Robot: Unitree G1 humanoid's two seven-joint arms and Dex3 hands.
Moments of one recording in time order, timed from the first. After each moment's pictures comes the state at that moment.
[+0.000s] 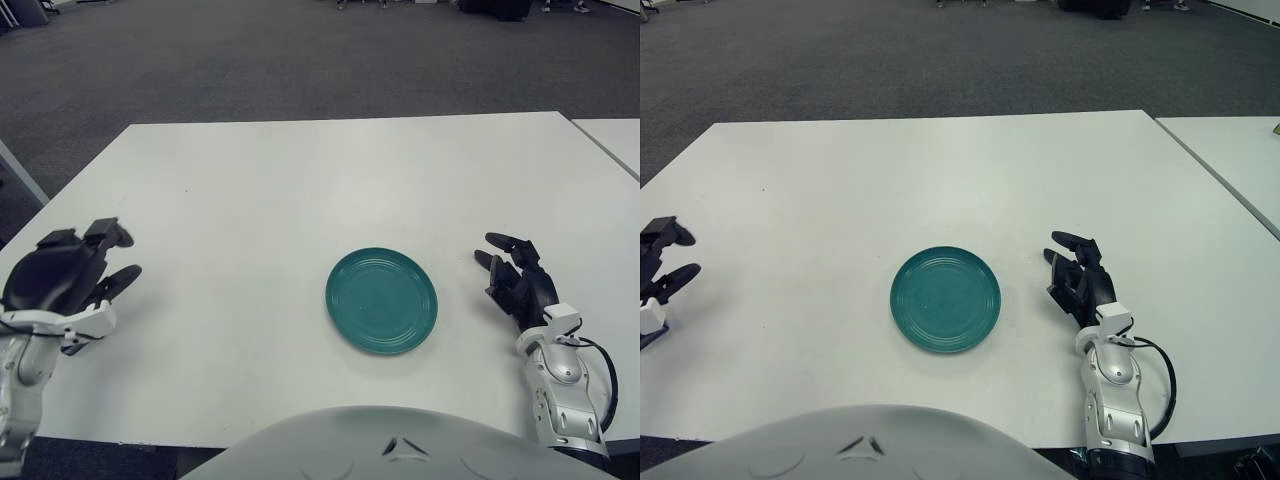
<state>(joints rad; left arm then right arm) 0.53 0.65 0.39 -0.29 0.73 0.14 -0.05 0.32 -0.16 -0.21 -0.05 0.10 -0.11 0.08</state>
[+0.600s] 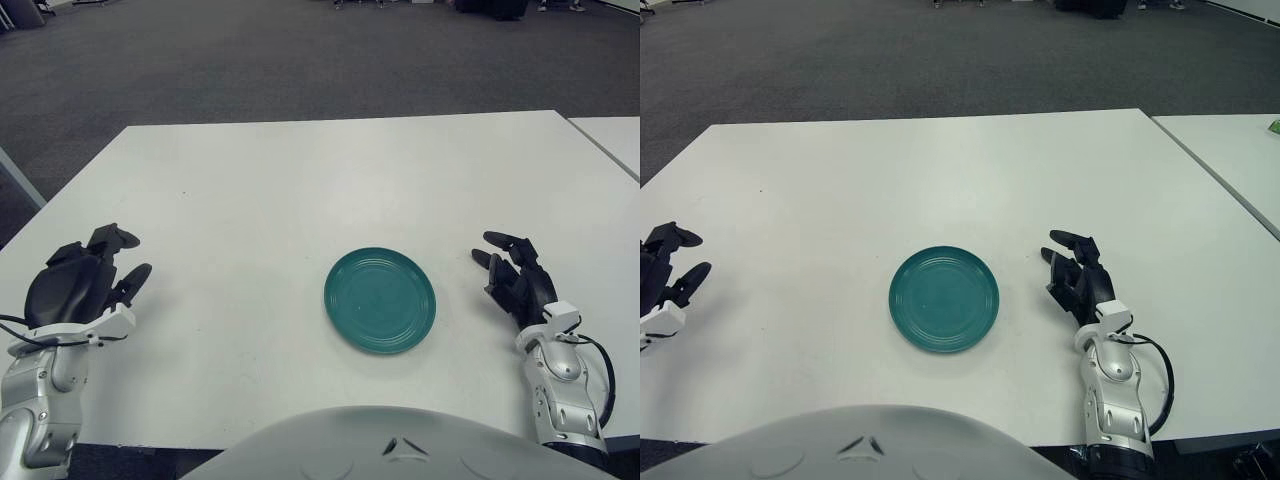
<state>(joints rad) 0.48 0.51 0.35 -0.30 0.76 0.20 0.05 0.29 -0.17 -0.21 -0.02 0.11 -0.12 0.11</state>
